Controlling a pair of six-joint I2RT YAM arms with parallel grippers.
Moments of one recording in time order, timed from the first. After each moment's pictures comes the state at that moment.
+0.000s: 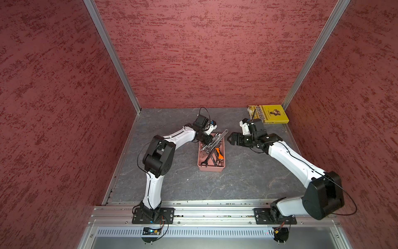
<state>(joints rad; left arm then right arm) -0.51 2.05 1.54 -0.52 0.28 0.11 0.37 1.42 1.11 -0.52 -0.25 0.46</state>
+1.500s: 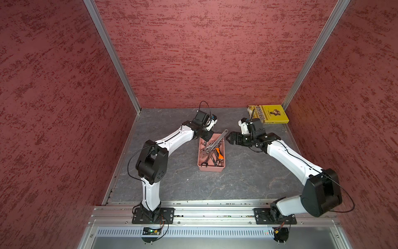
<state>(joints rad) -0.55 1.90 1.56 -0.57 0.12 0.11 0.37 1.45 1.12 -0.50 -0.27 0.47</state>
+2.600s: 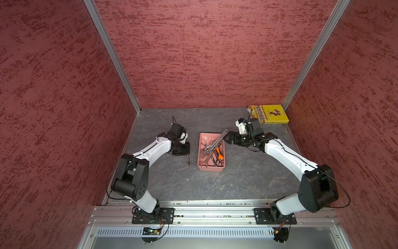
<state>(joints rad) -0.30 1.64 1.07 -0.65 0.32 -0.31 0.38 1.49 1.12 -0.45 -0.36 0.49</state>
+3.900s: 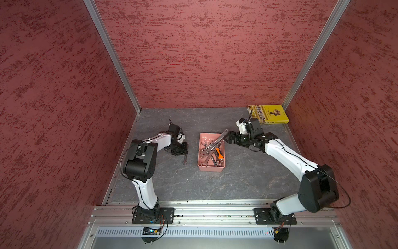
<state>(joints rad) -0.19 1.86 1.13 -0.60 0.39 -0.25 0.38 1.49 1.12 -0.45 -0.34 0.52</state>
